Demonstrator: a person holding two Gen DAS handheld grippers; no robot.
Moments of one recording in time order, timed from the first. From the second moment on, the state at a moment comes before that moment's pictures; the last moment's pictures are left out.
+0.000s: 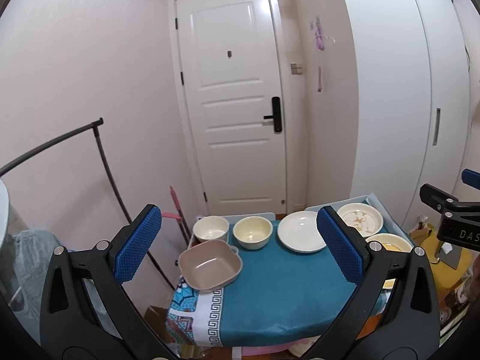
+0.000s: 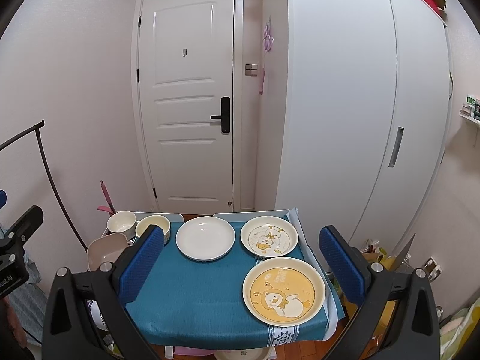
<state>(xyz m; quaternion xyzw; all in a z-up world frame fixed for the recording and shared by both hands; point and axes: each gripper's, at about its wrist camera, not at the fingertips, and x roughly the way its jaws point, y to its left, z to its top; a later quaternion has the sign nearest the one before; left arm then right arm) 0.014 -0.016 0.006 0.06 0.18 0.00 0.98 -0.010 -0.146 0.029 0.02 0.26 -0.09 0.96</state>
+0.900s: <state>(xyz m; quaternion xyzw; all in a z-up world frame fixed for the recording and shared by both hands) 0.025 -0.004 0.003 0.04 0.19 -0.02 0.98 -0.006 -0.144 0.025 0.01 0.26 -0.09 0.96</state>
